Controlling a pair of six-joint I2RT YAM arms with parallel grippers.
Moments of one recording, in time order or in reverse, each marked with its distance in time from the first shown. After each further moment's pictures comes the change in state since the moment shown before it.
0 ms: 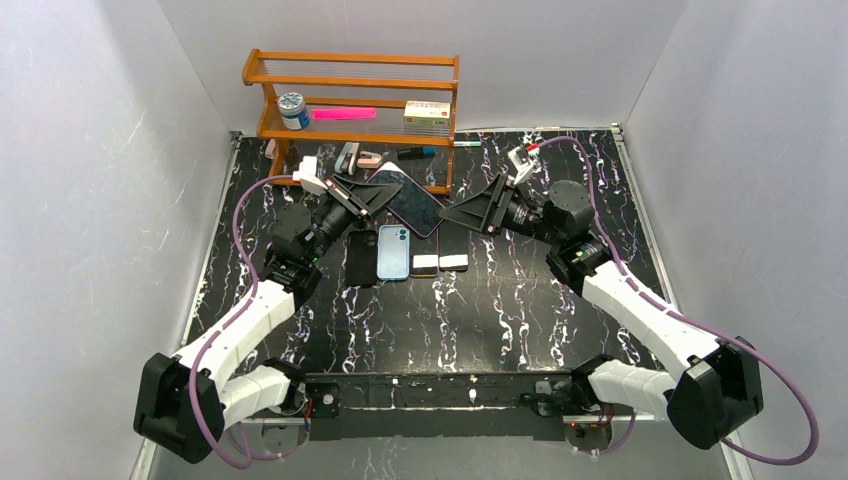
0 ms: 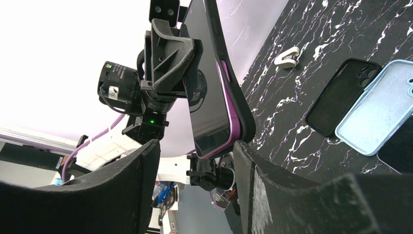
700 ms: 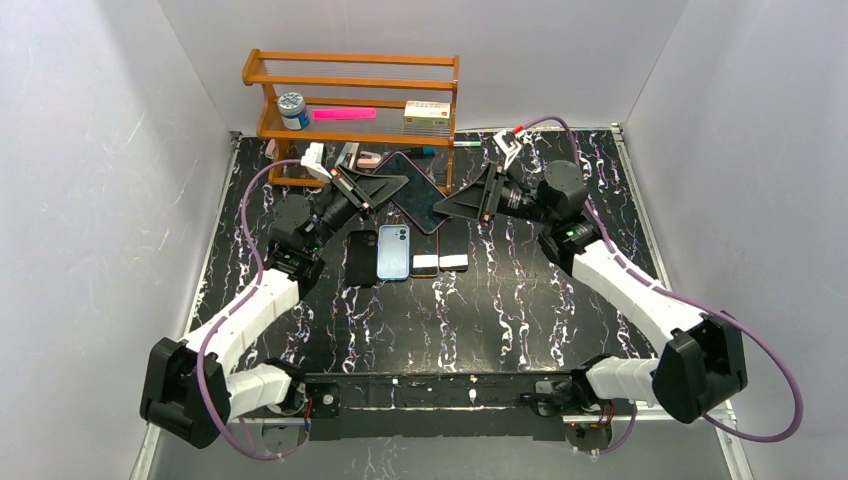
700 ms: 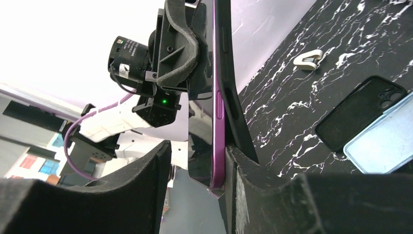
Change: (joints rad) left arm 0.012 0.083 0.064 0.114 0.135 -0.030; right arm -0.027 0.122 0.101 0.081 -0.167 -0.047
